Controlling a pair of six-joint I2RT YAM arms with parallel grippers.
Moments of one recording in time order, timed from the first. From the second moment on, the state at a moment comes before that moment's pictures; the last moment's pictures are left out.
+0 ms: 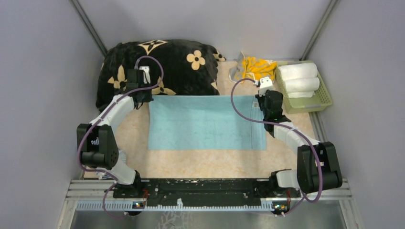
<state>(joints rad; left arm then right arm) -0.11 1.59 1.16 -0.34 -0.10 -0.06 0.17 1.31 0.62 0.35 0.23 -0.30</state>
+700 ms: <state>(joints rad) -0.10 1.34 0.99 -0.40 -0.11 -0.17 0.16 0.99 0.49 0.21 0.12 -0.21</state>
